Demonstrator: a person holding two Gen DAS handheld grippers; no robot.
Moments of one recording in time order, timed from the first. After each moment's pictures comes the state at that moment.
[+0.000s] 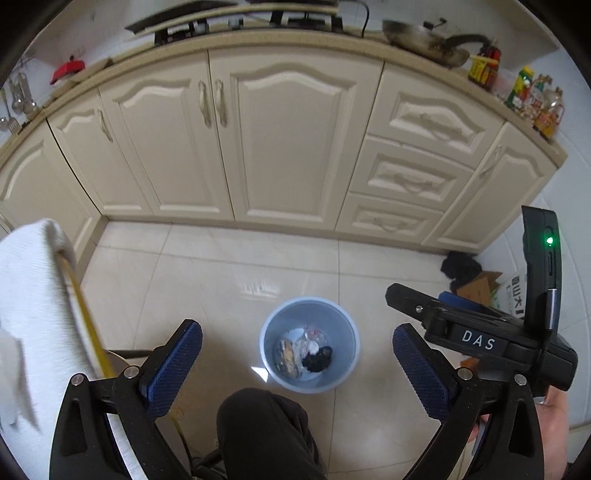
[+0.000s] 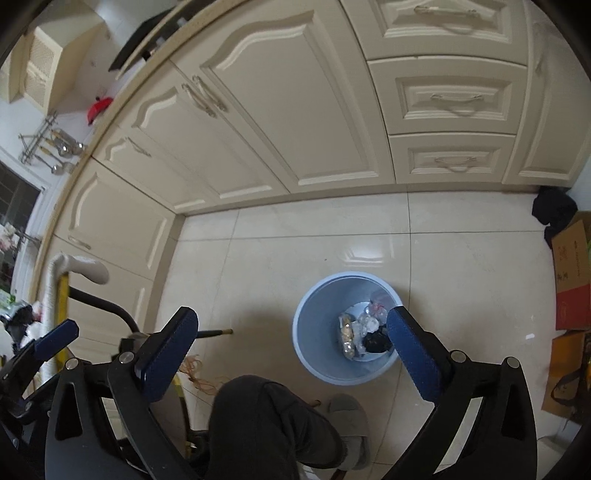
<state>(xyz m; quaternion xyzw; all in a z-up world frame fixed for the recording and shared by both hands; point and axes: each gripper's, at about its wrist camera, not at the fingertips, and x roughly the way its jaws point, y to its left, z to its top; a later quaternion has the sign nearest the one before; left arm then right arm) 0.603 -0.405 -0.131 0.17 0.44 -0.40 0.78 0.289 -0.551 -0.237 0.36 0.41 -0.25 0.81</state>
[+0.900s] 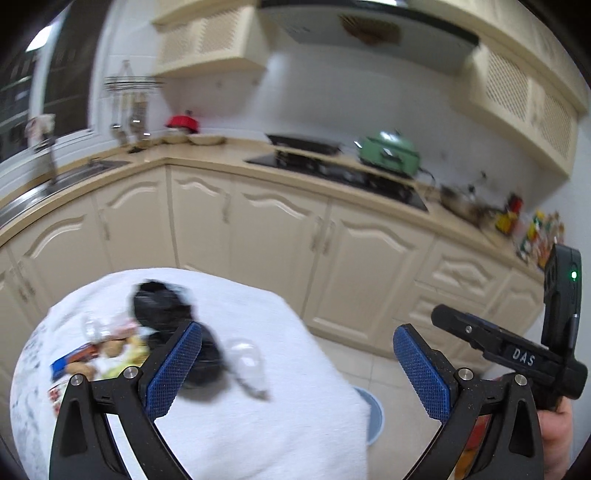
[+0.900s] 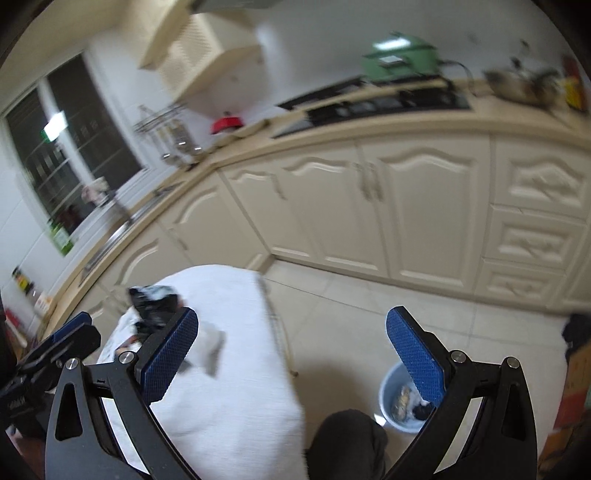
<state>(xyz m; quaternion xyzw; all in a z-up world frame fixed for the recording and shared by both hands) 0.498 -0.070 0.000 -0.02 0.29 -0.32 0.90 0.355 -0.354 -0.046 0.20 0.30 -0.11 0.93</state>
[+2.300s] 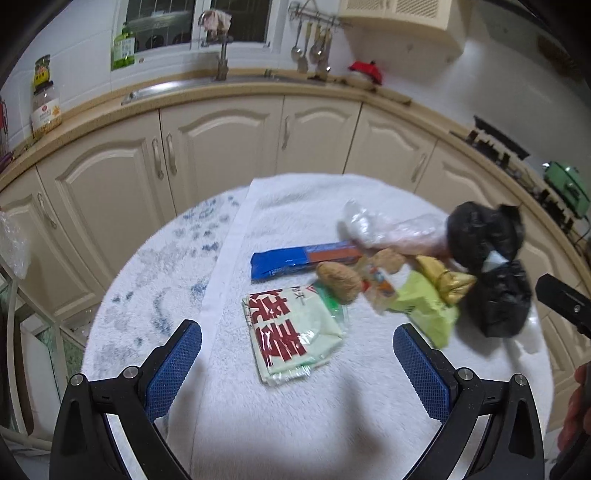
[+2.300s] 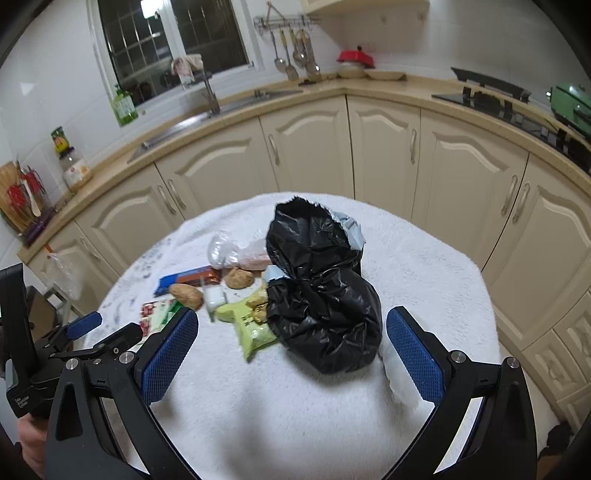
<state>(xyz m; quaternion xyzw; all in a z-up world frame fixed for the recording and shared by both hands) 0.581 0.075 -0.090 -0.07 0.42 -0.09 0.90 0.512 -0.154 -0.117 0.05 0.41 0.05 0.91</state>
